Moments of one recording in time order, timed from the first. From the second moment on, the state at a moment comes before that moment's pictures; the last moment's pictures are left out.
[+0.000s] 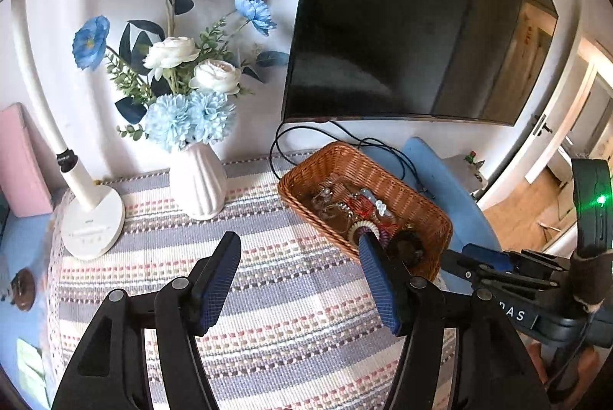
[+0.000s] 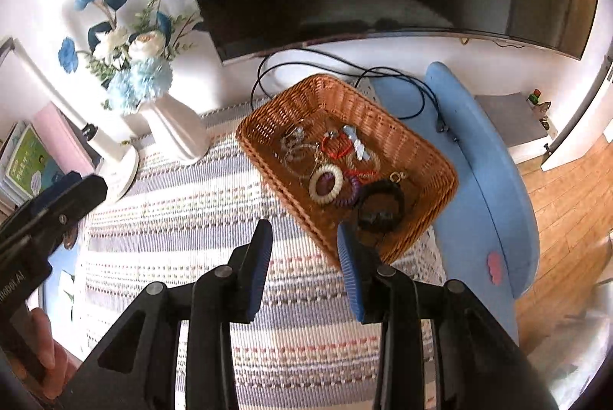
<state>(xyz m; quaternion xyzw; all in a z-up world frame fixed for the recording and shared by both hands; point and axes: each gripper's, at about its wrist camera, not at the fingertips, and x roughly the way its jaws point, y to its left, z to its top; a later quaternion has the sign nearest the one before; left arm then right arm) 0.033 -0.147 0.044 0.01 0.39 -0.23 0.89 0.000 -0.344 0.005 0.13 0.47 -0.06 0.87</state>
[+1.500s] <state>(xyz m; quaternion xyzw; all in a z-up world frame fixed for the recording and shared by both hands) 0.034 -0.151 0.017 0.03 0.43 -0.22 0.87 -0.002 -0.334 -0.023 0.11 0.51 -0.08 0.85</state>
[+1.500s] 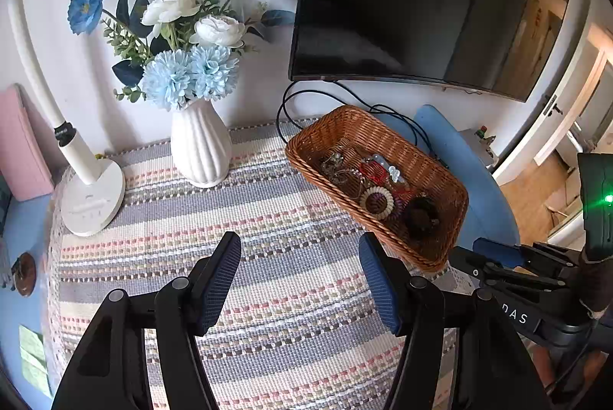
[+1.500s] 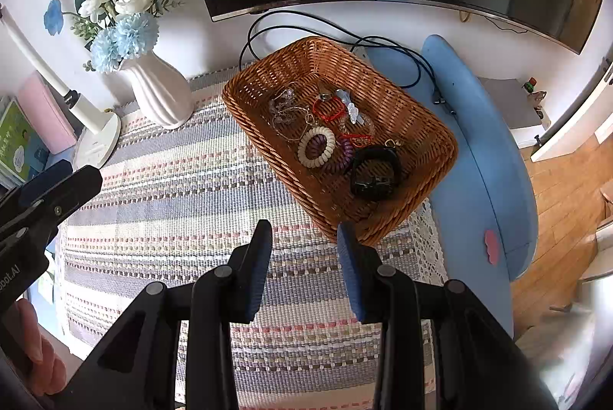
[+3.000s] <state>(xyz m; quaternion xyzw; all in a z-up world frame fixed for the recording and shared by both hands) 0.036 -0.146 0.007 0.03 0.44 -0.21 0.87 0.006 -0.331 -0.033 0.10 0.52 -0.07 0.84</state>
